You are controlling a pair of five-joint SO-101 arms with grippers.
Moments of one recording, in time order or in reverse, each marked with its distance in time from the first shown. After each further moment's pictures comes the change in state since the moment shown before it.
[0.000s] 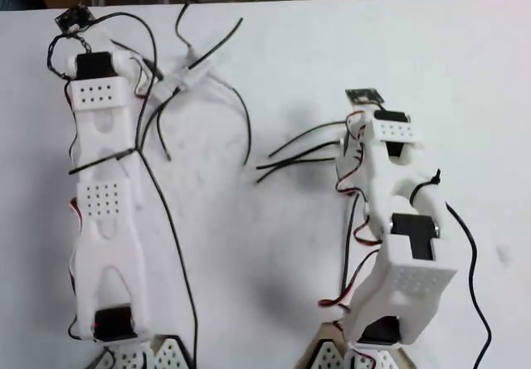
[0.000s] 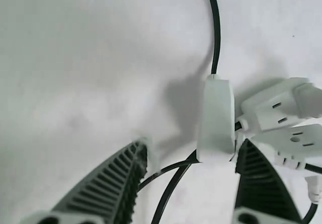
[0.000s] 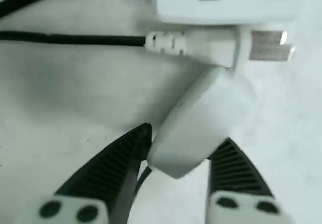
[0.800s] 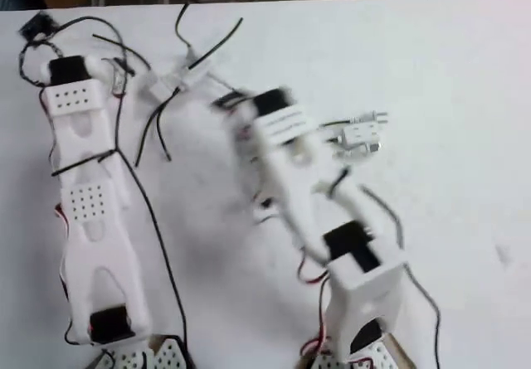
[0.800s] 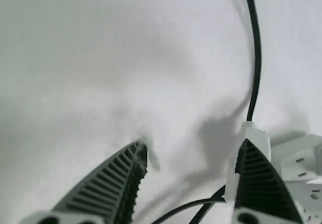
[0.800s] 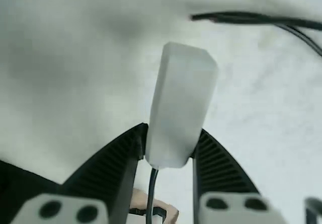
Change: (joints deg) left arm -6.4 0.5 -0.1 -2.0 5.9; right arm -36.7 0.1 -20.1 28.7 1.9
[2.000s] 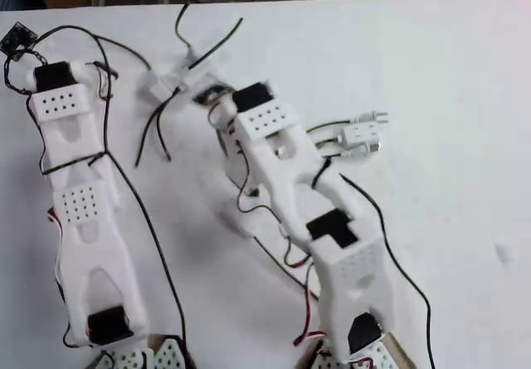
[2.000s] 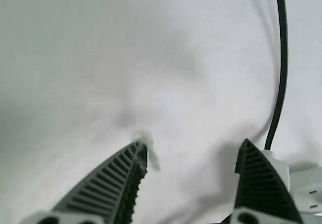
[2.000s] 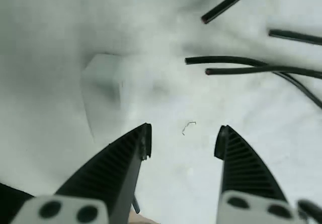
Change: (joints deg) left arm -2.9 1.9 0.0 -2.1 3.0; right arm 3.4 12.3 -11.8 0.0 1.9
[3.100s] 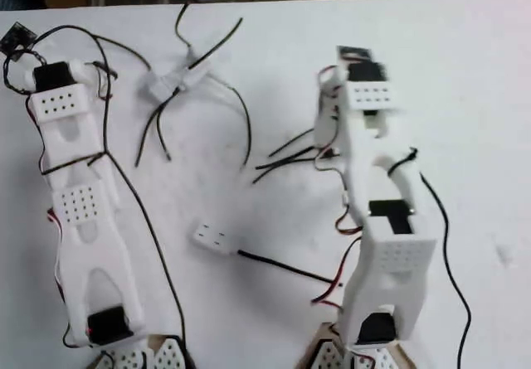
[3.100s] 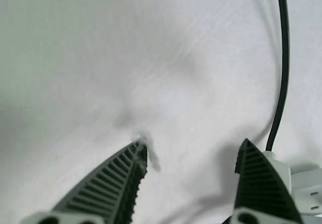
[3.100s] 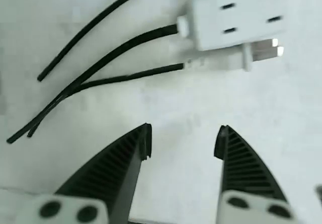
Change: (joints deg) left arm -0.2 0.0 0.0 0.0 0.0; right arm 27.3 -3.8 0.2 -7.5 -24.4
